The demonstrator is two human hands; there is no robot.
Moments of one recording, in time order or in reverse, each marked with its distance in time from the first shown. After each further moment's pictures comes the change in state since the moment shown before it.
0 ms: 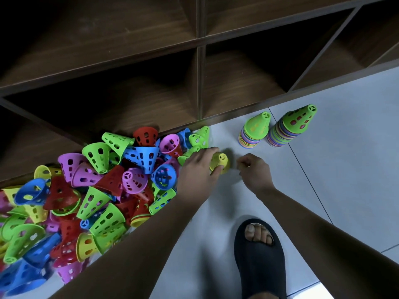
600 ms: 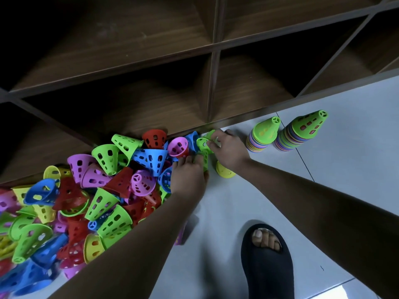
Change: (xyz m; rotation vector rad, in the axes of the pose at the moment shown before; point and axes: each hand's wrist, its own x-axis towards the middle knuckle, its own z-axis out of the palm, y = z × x) left_hand 0.008 -0.038 -0.013 0.531 -0.210 -0.136; right_hand 0.043 -0.096 0.050 -0.332 -0.064 -0.433
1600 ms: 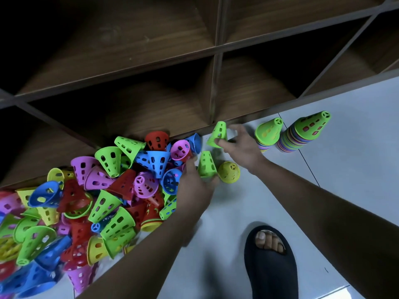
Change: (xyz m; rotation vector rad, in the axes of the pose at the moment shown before) left_hand -0.031 0.013 -0.010 -0.841 0.053 -0.301; right_hand -0.009 0.001 -0.033 0.441 -0.042 0.320
